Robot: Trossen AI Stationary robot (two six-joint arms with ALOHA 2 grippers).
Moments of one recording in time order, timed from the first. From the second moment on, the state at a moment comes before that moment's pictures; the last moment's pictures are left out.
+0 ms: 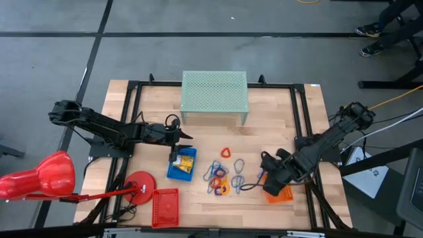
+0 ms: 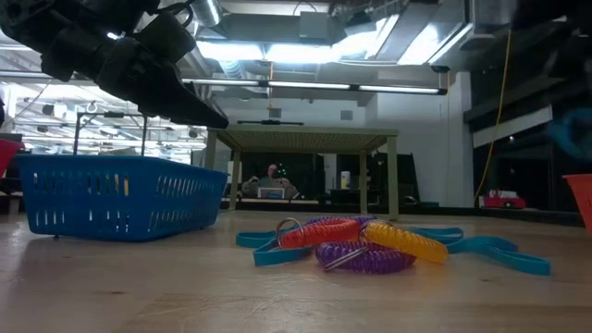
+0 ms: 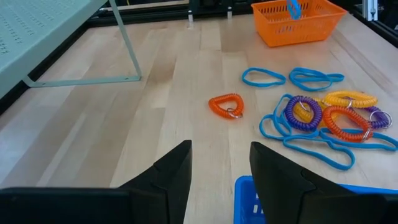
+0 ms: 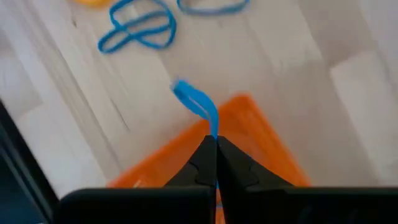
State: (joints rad) left arm -0.03 1.14 0.37 0.41 -0.13 0.04; right arm 0.70 1.40 1.00 -0.98 0.17 1.15
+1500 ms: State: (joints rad) left arm -0.03 1.14 0.37 0.41 -0.09 0.03; right arm 0.72 1.34 0.91 -0.87 0.33 1.20
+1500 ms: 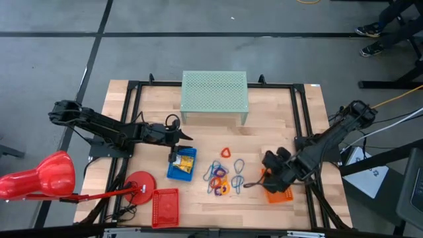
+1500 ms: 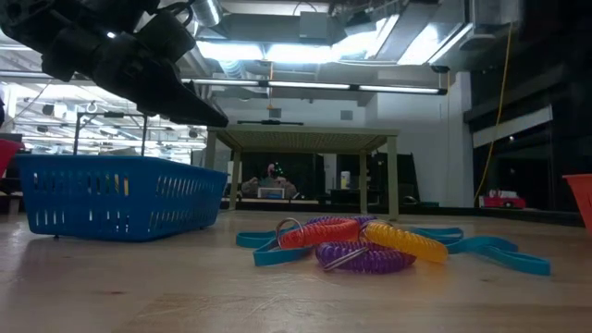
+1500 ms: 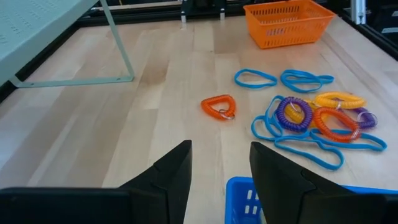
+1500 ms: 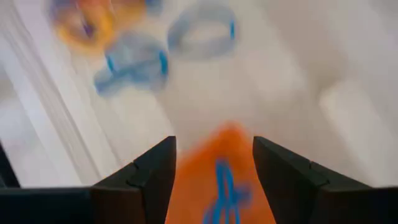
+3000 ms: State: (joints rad) left arm -0.03 1.14 0.37 0.44 -0.08 0.04; right arm 0.31 1.77 0.92 -0.51 0.15 0.74
